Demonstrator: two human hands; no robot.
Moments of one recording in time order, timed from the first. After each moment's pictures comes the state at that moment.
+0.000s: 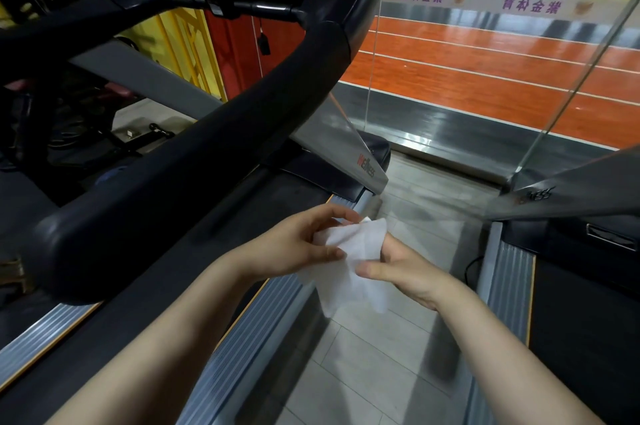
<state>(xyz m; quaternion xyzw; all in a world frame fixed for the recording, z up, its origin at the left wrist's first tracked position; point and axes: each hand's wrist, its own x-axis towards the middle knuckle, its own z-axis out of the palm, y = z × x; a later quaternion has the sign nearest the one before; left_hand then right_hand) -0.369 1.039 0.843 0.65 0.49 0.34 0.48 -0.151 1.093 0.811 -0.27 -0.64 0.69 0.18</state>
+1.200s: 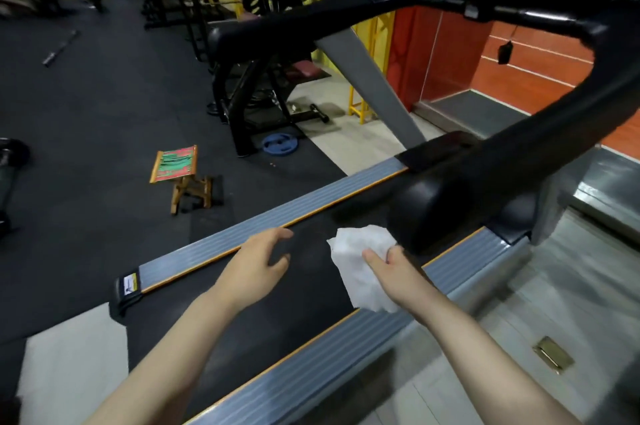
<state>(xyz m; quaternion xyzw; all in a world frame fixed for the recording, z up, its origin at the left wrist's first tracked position) -0.656 0.748 0.783 0.42 0.86 0.27 0.13 -0.474 0.926 0.790 -0.40 -0.77 0.50 0.05</state>
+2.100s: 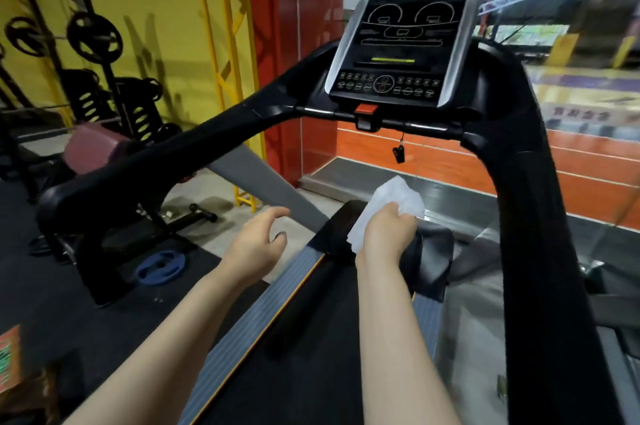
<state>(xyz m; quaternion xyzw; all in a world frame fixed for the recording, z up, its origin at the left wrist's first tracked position) -0.890 1.053 0.926 0.61 0.70 0.36 0.10 -0.718 1.117 0.962 -0.51 -0.28 0.49 0.64</state>
